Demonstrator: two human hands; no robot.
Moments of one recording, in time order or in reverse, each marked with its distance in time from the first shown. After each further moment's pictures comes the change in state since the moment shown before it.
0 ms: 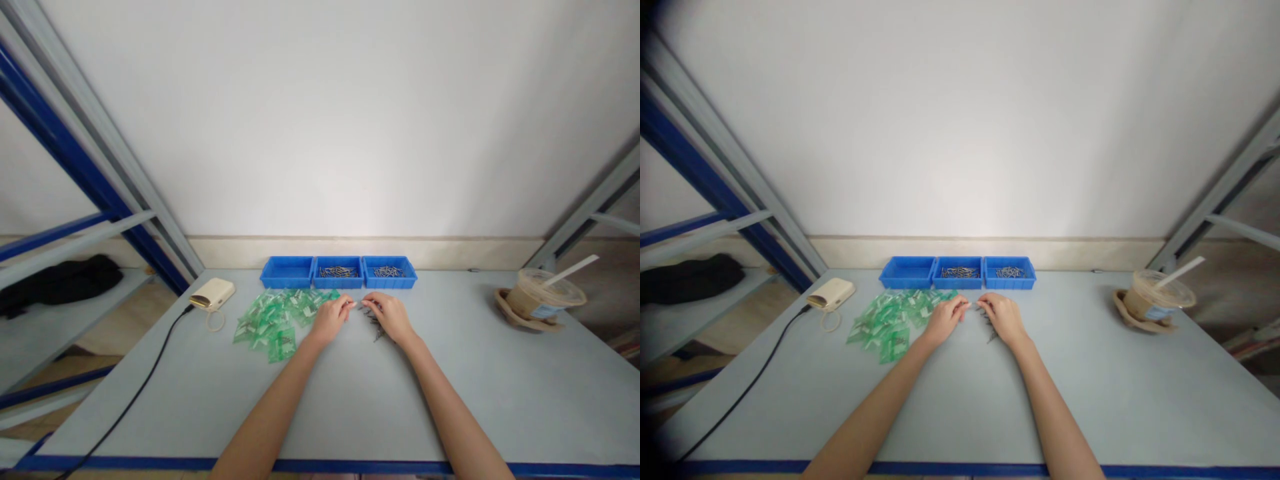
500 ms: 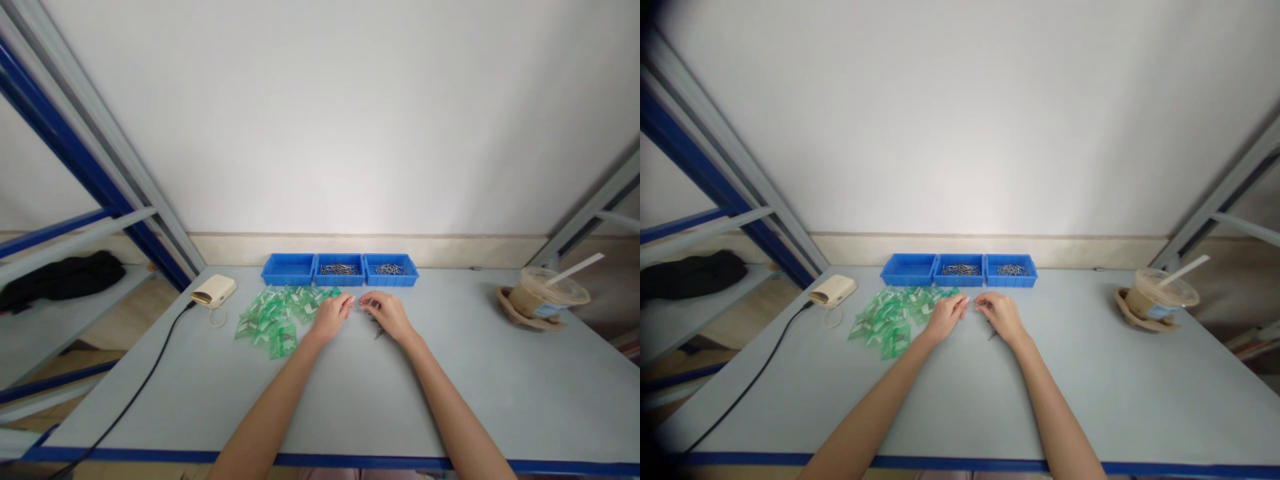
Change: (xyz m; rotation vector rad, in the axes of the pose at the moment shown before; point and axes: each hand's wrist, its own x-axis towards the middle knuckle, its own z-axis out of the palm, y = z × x) left_hand -0.001 0.000 0.000 0.025 0.016 0.018; right_hand 0.001 0.002 0.004 0.105 -0.037 -0.030
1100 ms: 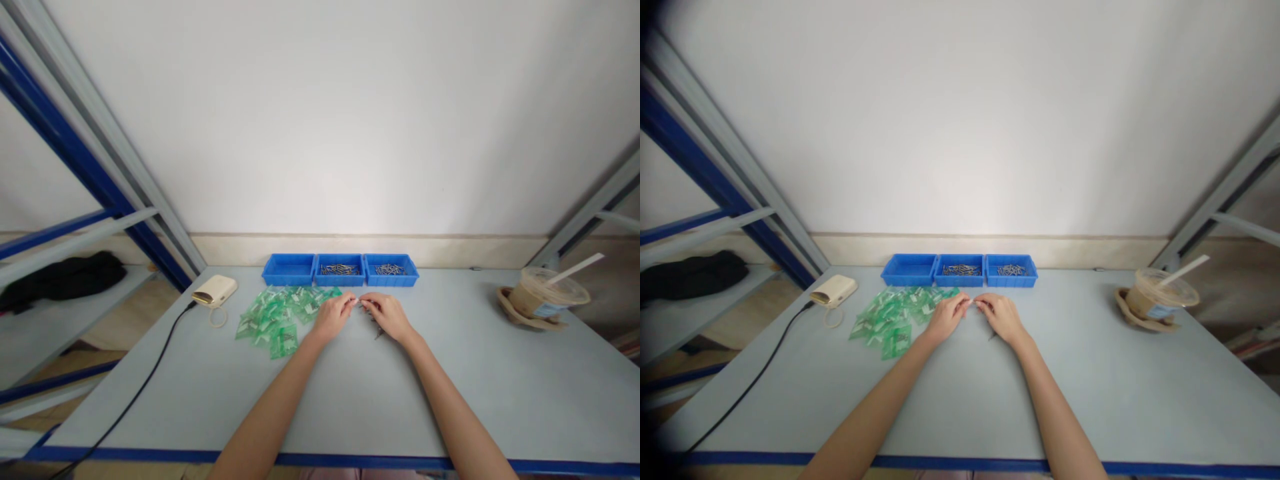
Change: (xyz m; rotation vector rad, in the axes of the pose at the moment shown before) left_hand -0.001 0.003 -0.001 0.017 0.017 0.029; right_hand 0.000 -0.003 -0.001 0.019 -0.053 0.005
